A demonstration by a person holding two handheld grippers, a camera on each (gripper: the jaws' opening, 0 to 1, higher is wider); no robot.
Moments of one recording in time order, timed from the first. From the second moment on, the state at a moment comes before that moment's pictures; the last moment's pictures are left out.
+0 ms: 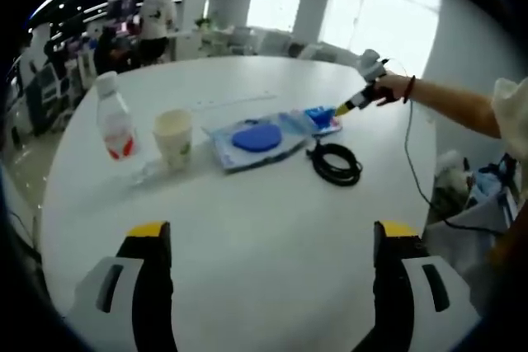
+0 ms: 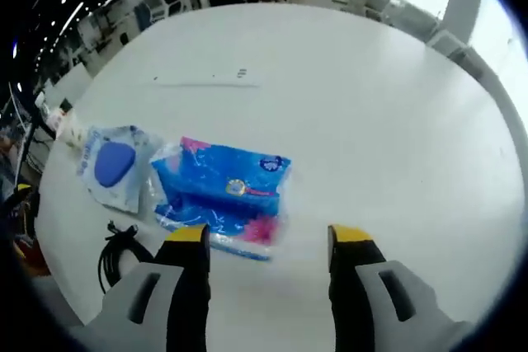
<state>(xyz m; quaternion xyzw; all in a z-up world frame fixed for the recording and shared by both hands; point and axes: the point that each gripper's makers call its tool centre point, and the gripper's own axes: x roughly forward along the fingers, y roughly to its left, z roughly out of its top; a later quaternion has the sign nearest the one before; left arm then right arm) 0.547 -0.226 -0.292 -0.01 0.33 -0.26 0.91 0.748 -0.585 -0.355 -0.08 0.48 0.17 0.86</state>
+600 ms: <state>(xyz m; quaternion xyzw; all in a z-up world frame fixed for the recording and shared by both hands) 0.547 -0.227 -0.281 0.00 0.32 -0.26 0.91 0.707 -0.541 -0.325 -0.05 0.44 0.23 0.87</state>
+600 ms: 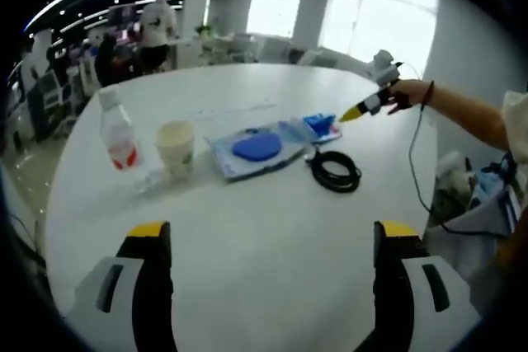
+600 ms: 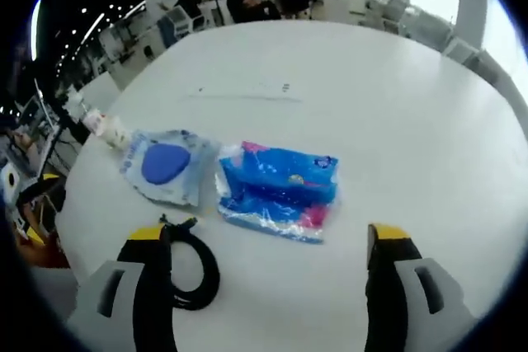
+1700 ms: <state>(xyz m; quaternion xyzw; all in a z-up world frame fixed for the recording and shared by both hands) 0.527 -0.218 -0.251 -0.01 0.28 -0.25 0.93 0.582 -0.467 -0.253 -0.05 0.35 0.33 0.88</state>
